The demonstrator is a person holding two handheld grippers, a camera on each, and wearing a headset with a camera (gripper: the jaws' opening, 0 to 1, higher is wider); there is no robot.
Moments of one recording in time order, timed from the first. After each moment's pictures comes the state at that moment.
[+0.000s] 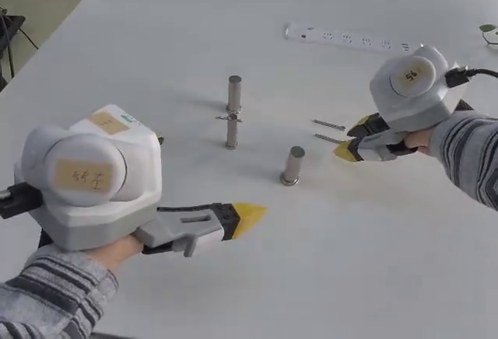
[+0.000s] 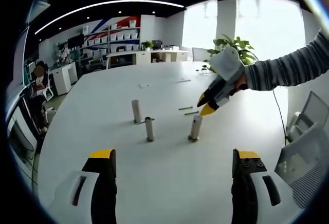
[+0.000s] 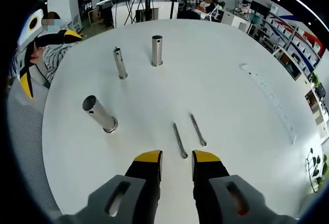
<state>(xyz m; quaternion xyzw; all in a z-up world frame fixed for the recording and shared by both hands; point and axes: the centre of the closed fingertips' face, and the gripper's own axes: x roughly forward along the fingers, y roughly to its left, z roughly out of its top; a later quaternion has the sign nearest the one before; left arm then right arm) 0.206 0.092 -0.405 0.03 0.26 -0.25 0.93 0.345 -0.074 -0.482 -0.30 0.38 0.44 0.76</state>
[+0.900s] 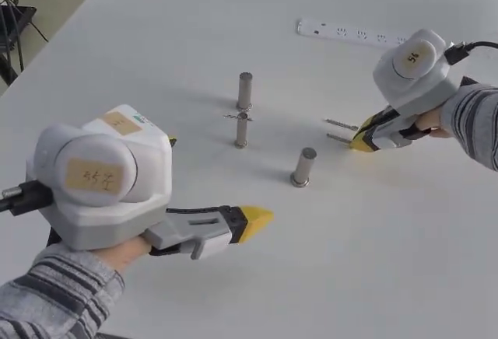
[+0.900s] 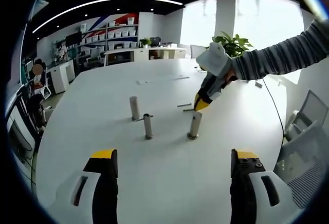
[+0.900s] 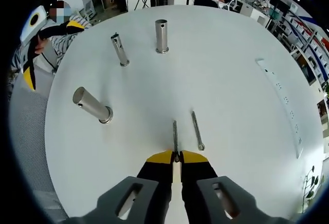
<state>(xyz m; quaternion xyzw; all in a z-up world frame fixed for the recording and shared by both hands) 0.209 0.091 -0.413 0.03 0.27 -0.26 0.93 0.344 -0.075 -0.494 -0.34 0.42 0.48 0.69</state>
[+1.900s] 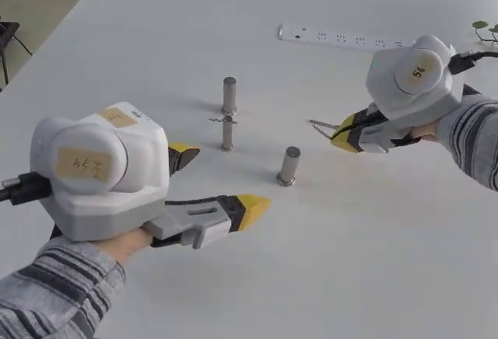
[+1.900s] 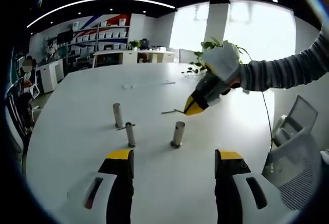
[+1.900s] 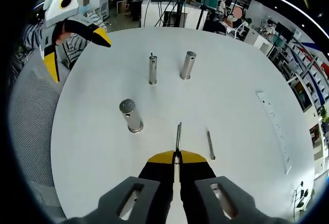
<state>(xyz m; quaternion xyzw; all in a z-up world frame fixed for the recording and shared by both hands) 0.207 0.063 -0.400 0.00 0.26 -0.31 0.91 0.299 -0.055 -0.450 -0.35 0.32 0.52 0.71</state>
